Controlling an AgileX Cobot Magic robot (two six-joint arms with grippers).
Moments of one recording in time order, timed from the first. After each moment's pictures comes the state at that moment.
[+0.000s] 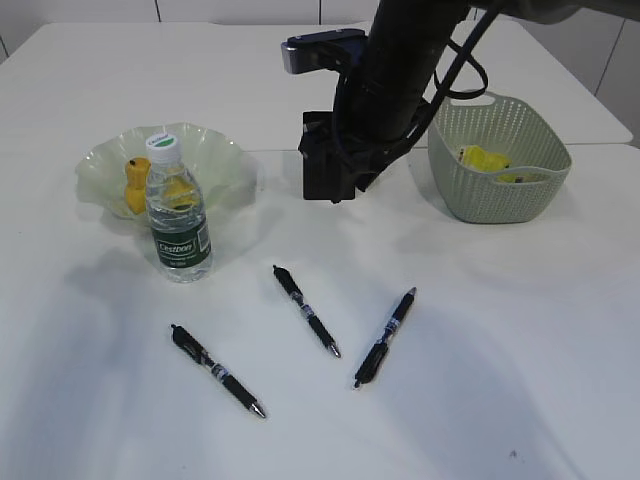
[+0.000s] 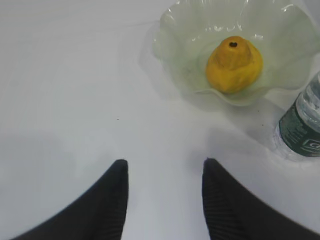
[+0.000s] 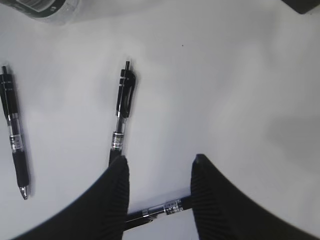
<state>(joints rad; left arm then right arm) -0.01 1.29 -0.73 0.14 0.17 -0.08 0.43 2.15 -2.00 0.15 1.25 -0.22</state>
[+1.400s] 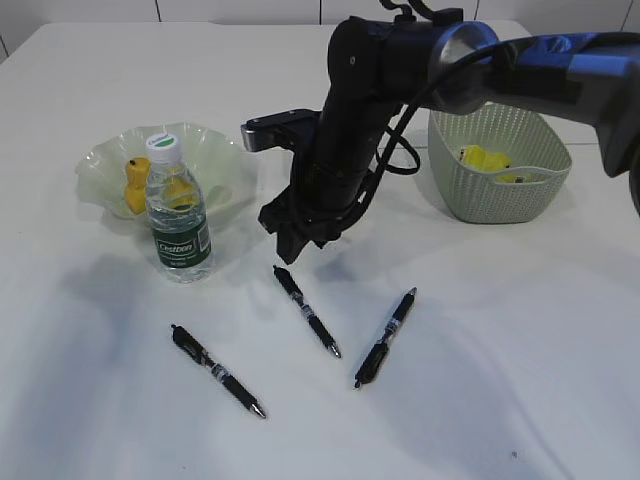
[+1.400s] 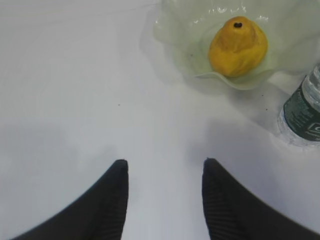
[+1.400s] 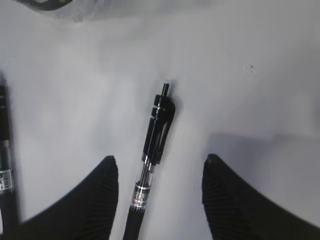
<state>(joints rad) -0.01 1.29 -0.73 0.15 0.23 -0.08 0.48 2.33 -2.01 0.24 1.12 -0.30</state>
